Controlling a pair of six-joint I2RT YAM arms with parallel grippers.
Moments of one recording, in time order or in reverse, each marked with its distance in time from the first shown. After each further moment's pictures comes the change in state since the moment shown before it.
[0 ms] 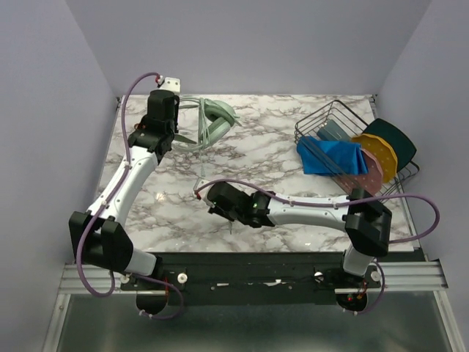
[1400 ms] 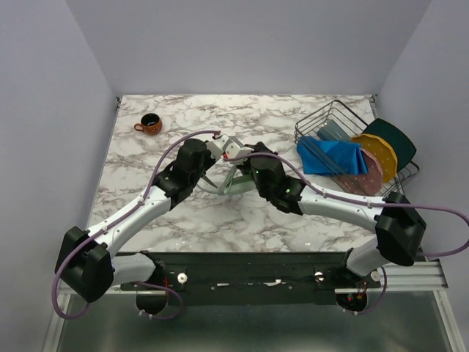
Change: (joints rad) left arm -0.357 -0.208 -0.489 0.261 0.088 0.454; right arm -0.241 -0.227 -0.178 0.508 0.407 -0.641
